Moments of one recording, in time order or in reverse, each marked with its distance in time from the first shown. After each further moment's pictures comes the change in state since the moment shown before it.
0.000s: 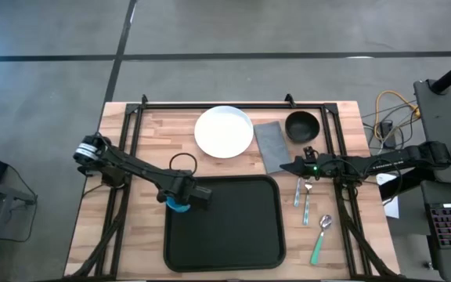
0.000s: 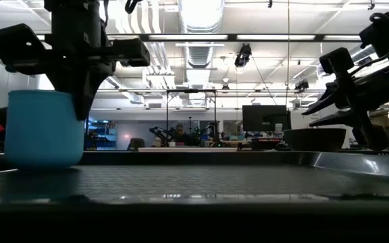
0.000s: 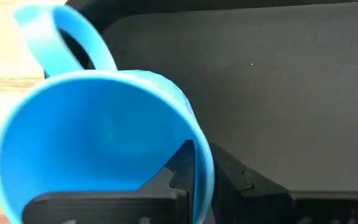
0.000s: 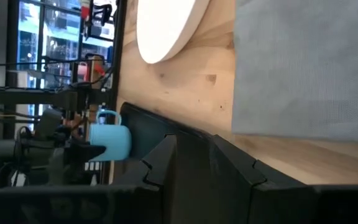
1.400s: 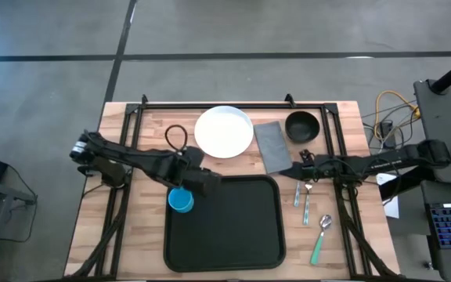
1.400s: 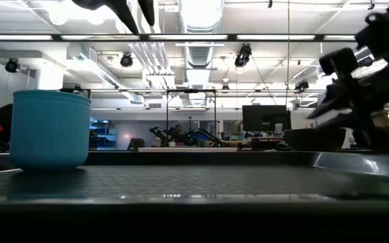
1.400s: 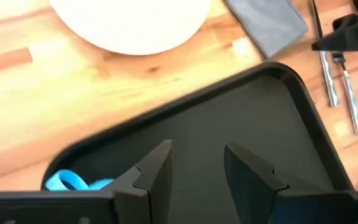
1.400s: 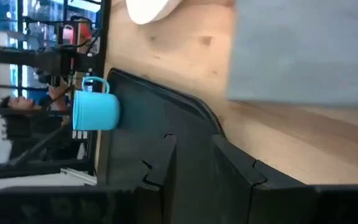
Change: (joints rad) left arm 0.026 -0.045 0.457 -0.247 -0.367 0.414; right arm 0.000 0.072 0.027 0.001 -0.126 -0.067
